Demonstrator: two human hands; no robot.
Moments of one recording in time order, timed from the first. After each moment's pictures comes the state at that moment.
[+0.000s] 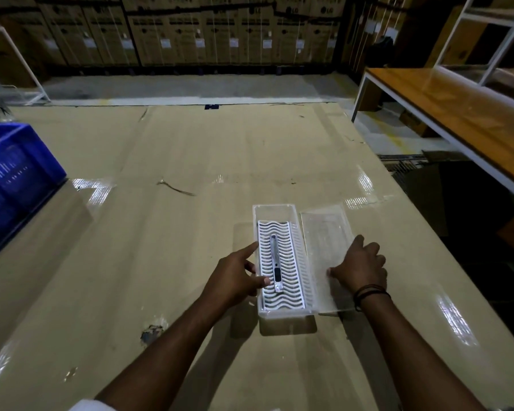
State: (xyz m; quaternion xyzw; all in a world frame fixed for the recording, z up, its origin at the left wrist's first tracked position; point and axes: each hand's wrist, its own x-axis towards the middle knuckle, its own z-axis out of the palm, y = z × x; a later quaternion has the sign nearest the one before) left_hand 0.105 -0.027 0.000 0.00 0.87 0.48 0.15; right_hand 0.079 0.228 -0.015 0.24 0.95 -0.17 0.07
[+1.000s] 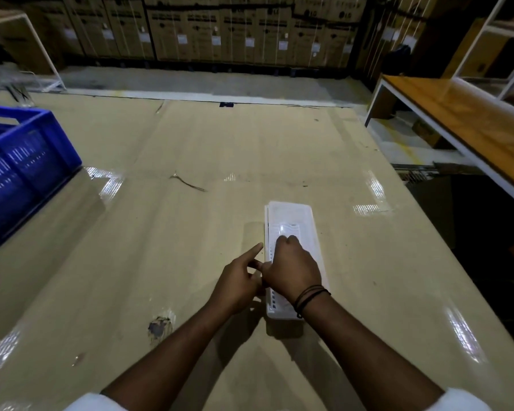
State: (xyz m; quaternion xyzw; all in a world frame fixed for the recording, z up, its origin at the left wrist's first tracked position) left_hand 0.115 -0.034 -0.022 -0.04 0.81 0.57 0.10; right_hand 0.095 0.090 0.020 0.00 0.98 -0.20 0.05
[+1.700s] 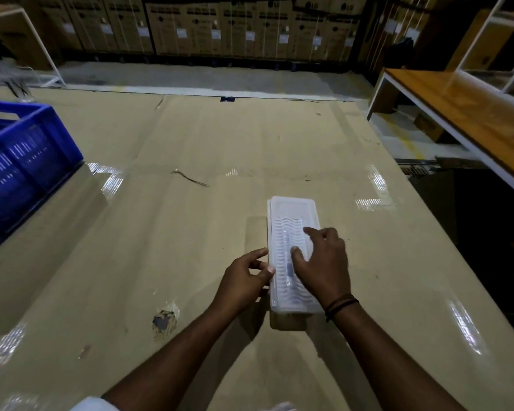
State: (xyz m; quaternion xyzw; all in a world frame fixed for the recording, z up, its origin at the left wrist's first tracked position) left_hand 0.128 -0.029 -0.025 -0.09 0.76 0.64 0.10; right_hand 0.101 0.138 -0.007 0.03 0.95 -0.28 -0.11
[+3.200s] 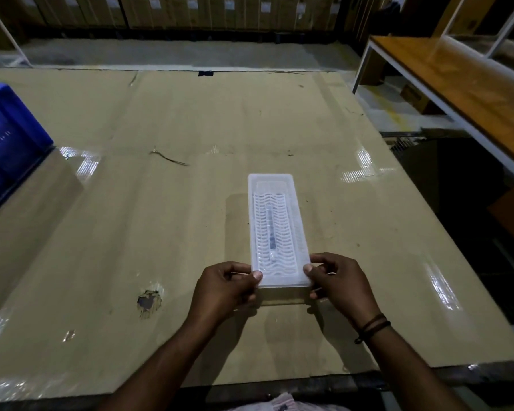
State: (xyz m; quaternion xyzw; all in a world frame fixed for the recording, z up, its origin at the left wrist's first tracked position) left_hand 0.183 -0.029 -0.035 -0.18 0.69 0.69 0.13; right_hand 0.174 0.205 -0.022 0.13 0.80 -0.58 0.06
